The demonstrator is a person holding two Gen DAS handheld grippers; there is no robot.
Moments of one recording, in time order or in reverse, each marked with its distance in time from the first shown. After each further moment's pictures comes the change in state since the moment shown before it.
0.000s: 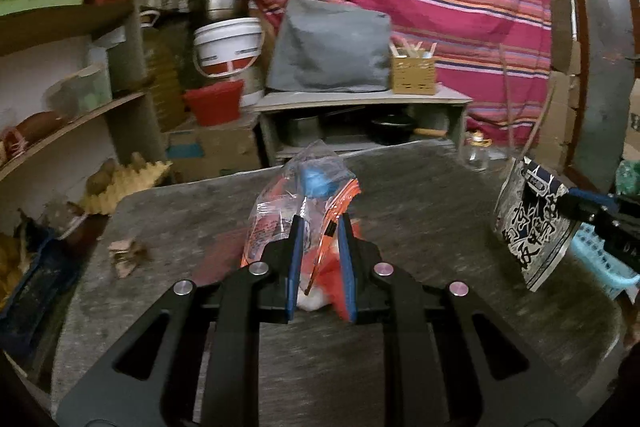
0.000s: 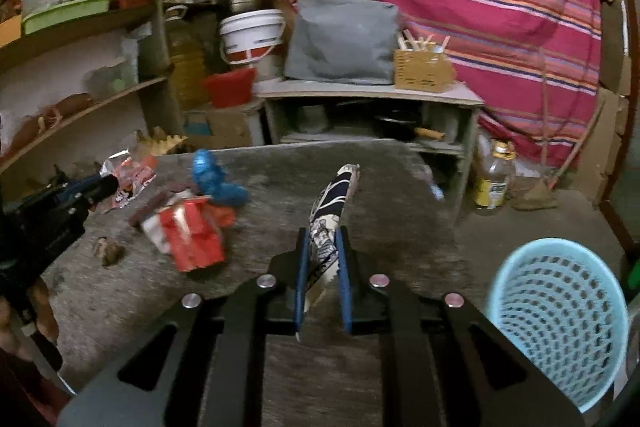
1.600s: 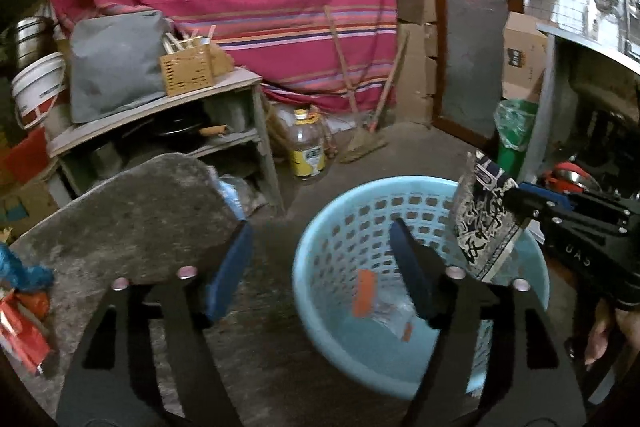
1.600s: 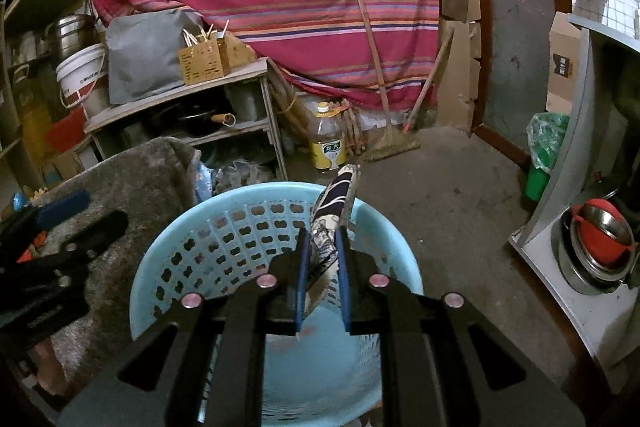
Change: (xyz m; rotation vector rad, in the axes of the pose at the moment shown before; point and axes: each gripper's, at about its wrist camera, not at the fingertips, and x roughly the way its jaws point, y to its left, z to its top) left arm 0.047 -0.321 0.004 0.232 0.047 -0.425; right arm -0.056 -0.262 -0.068 0.290 0.030 -0.411
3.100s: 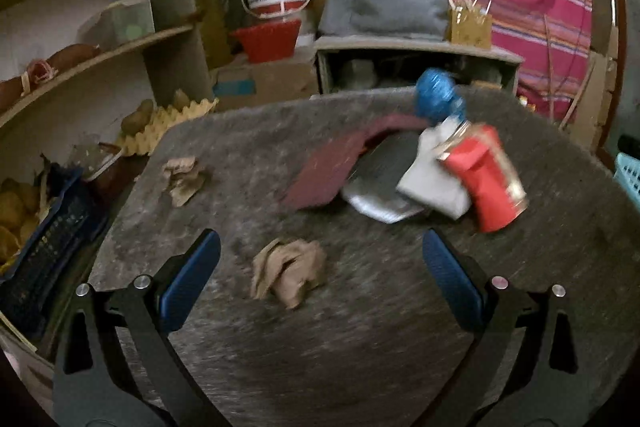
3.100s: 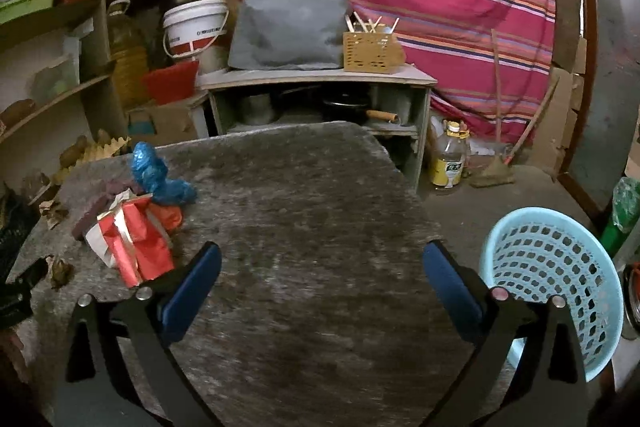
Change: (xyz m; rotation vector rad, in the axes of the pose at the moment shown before) left arm -0.185 0.358 -0.177 -0.317 0.127 0.534; right arm -0.028 0.304 -0.034 -0.221 -0.002 0.208
